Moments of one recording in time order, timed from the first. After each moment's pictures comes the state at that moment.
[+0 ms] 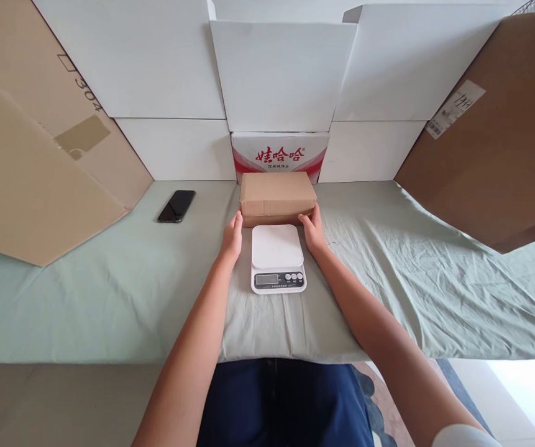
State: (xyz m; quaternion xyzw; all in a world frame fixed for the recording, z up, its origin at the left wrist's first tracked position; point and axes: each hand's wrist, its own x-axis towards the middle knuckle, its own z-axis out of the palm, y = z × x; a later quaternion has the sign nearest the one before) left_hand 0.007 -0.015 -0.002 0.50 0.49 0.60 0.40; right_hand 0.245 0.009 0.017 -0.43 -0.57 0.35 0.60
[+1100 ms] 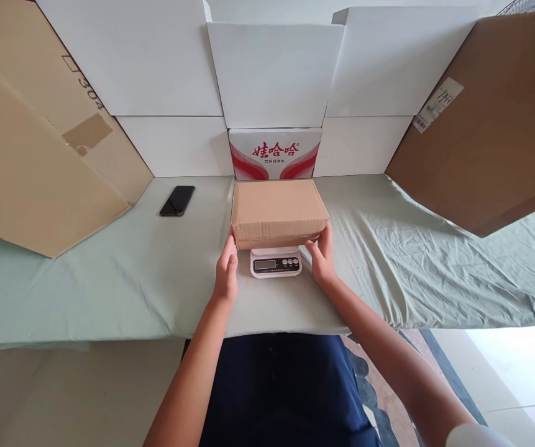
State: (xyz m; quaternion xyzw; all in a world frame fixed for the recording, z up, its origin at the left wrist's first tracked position) left_hand 0.020 -0.157 0.000 0.52 0.42 0.64 0.38; right_hand 0.260 -0.112 0.012 -0.41 -0.59 0.31 0.62
